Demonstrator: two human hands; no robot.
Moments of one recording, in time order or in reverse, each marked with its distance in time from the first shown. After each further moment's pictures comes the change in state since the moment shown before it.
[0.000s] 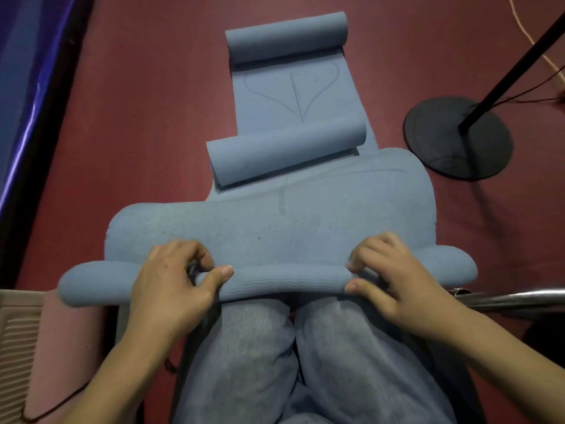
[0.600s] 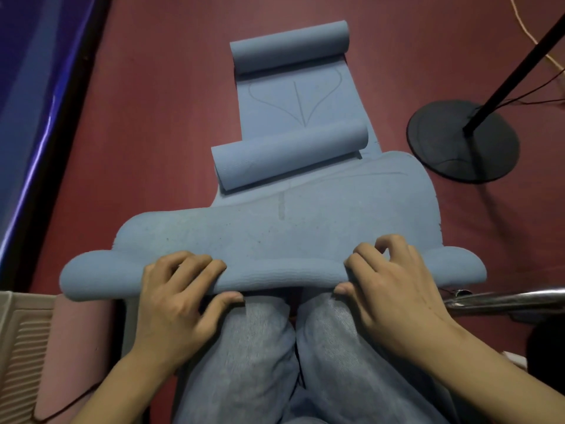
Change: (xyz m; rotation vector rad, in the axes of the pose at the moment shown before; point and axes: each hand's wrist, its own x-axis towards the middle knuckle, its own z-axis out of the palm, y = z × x) left_hand -0.023 -0.009 0.011 0.244 0.280 0.556; right_hand -0.004 -0.037 0.008 -0.587 0.052 0.119
